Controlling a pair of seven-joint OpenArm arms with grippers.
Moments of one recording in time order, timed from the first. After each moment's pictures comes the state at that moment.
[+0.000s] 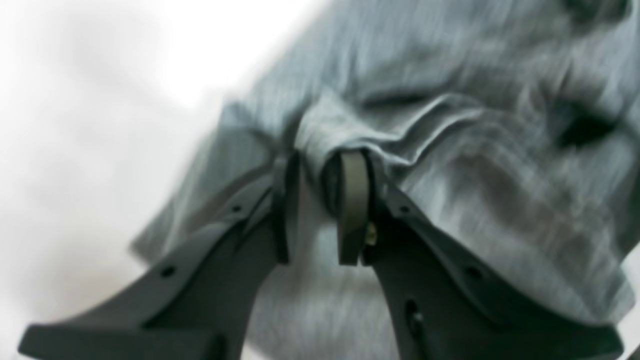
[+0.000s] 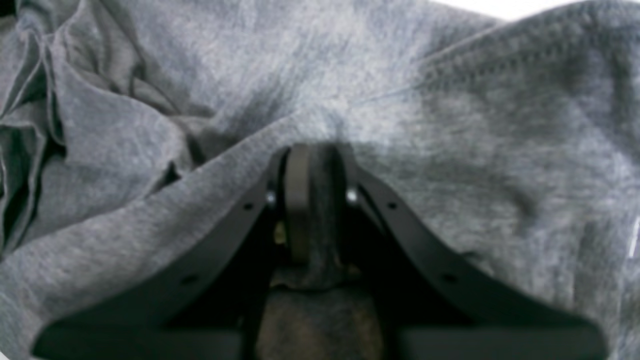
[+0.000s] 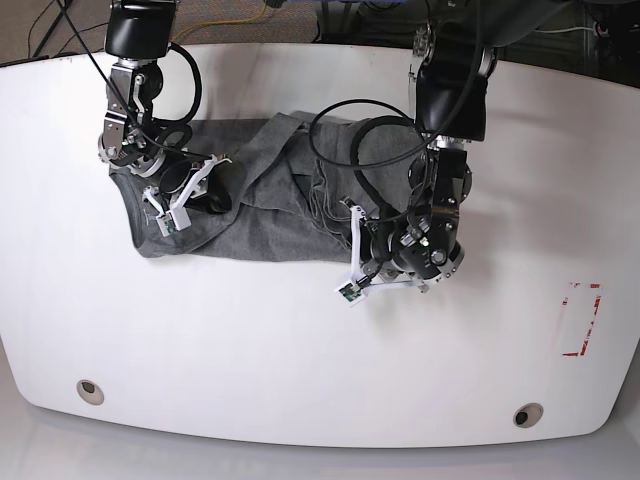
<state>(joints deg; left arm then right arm) -20.1 6.5 5.5 77.3 1.3 -41.8 68.0 -2.4 12.9 12.3 74.1 21.5 40.8 -34.0</state>
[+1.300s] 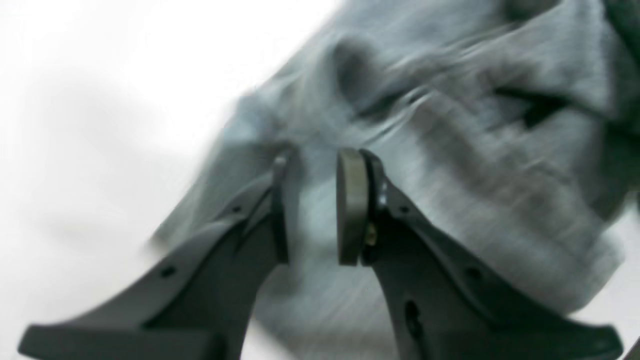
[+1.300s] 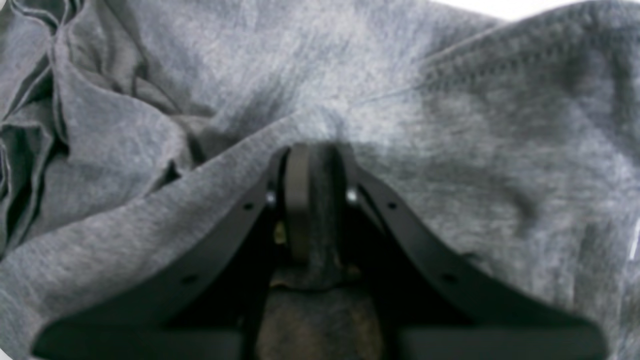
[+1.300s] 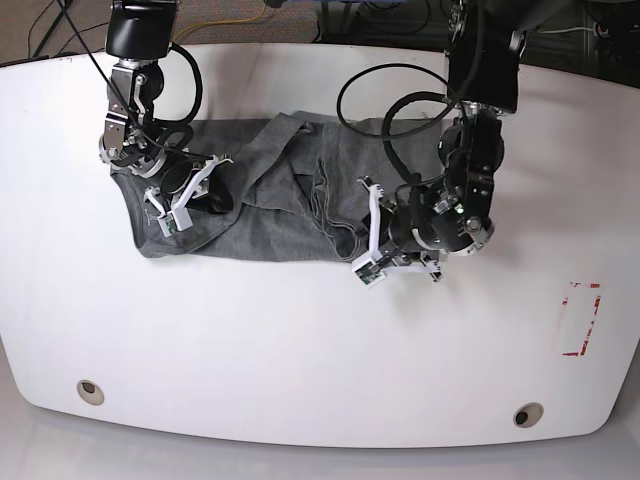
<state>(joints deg) -13.7 -1.8 10.2 88.3 -10.2 -41.9 64.6 -2.2 12.8 12.2 74.1 21.5 40.8 -34.3</state>
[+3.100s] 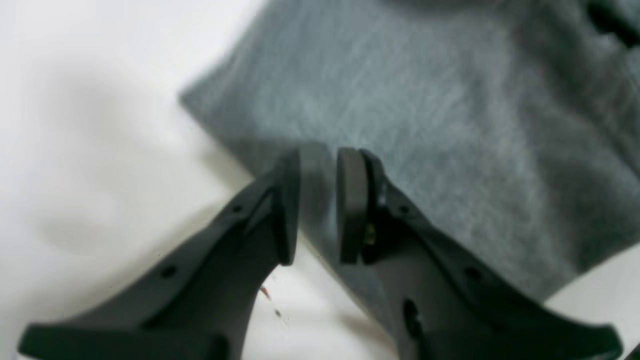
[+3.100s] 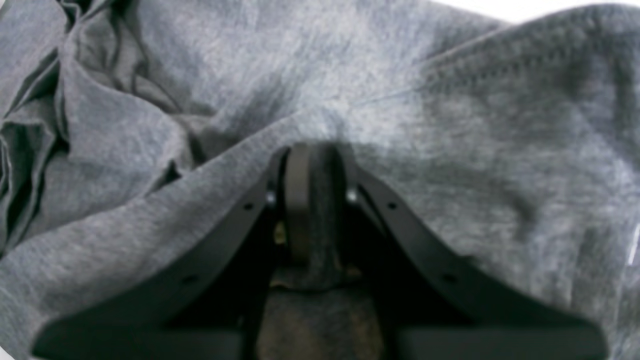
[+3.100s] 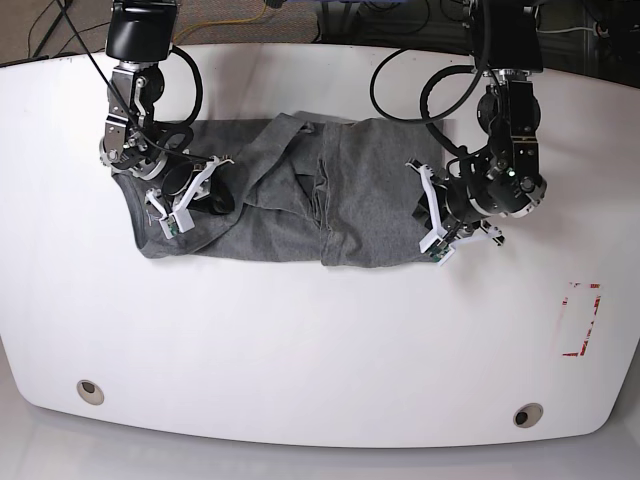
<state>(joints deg) -2.8 -5.4 -5.0 97.0 -10.4 -41.8 62.7 -1.2 12.6 12.2 74.0 21.3 41.0 -35.2</state>
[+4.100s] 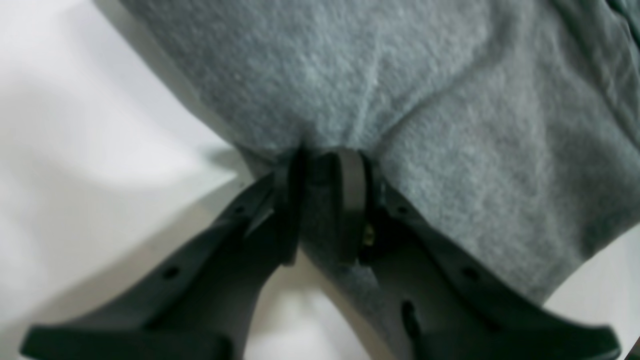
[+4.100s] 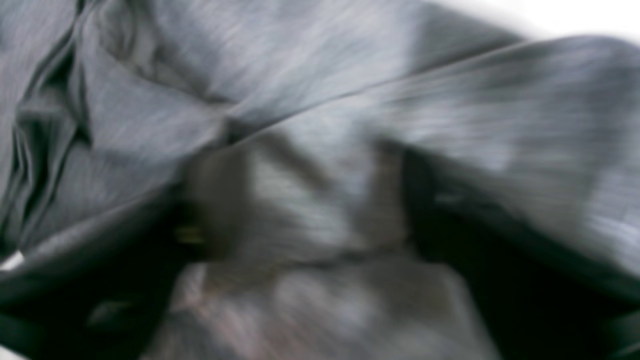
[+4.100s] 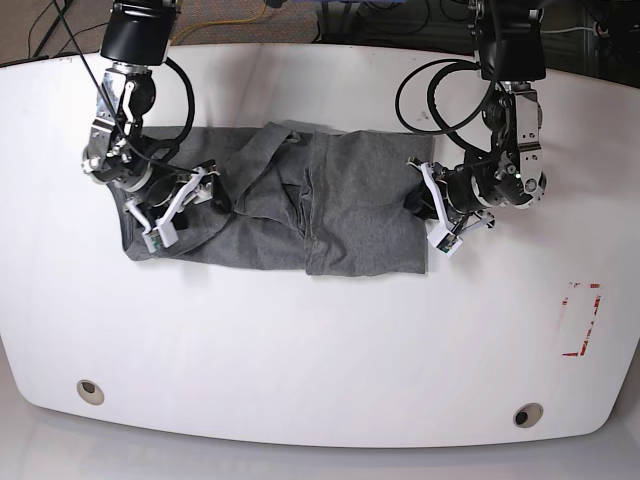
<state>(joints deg) -4.1 -7.1 -6.4 79.7 -15.1 -42.5 52.4 0.6 12.3 19.2 85.8 25.6 40.4 -51.7</state>
